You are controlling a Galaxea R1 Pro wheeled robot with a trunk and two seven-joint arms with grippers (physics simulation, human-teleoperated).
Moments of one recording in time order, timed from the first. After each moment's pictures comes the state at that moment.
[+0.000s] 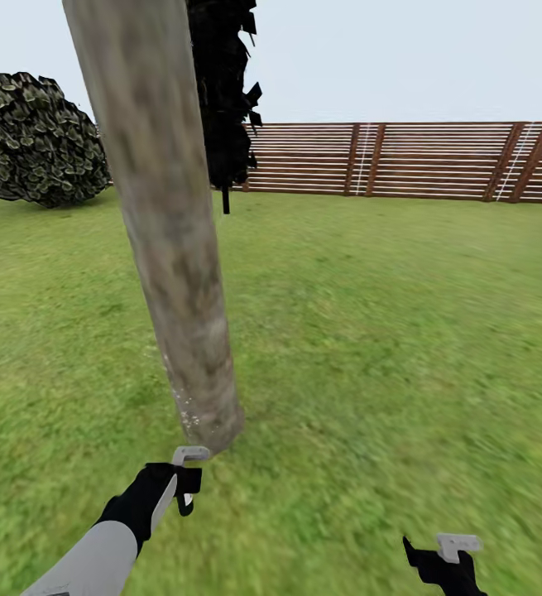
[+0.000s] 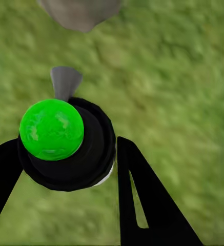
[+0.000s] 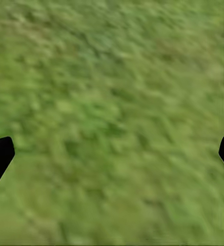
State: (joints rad) left arm -0.66 -0.07 0.19 -0.48 -0.20 0.47 -0.05; right arm -0.42 -0.14 -0.71 -0.21 0.54 -0.41 0.20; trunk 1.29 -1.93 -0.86
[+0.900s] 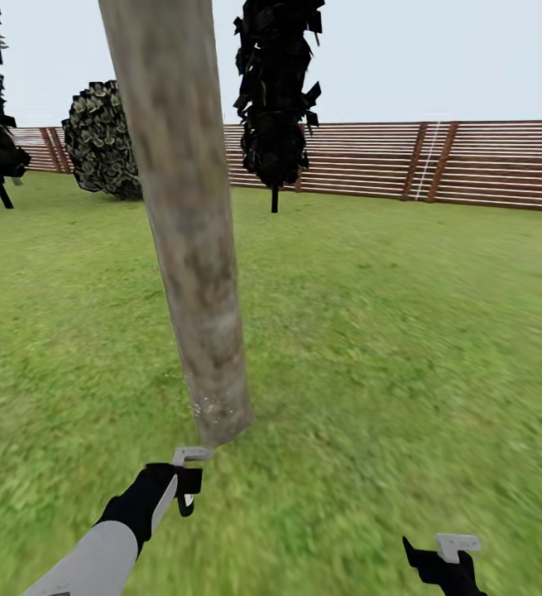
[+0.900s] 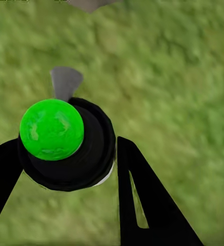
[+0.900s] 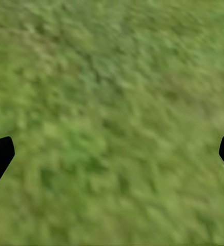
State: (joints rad) left arm -0.66 -0.08 0.19 -0.48 -0.20 0.47 -0.05; right arm -0.42 -0.14 -0.71 -0.21 0.54 -0.41 0.20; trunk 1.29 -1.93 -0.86
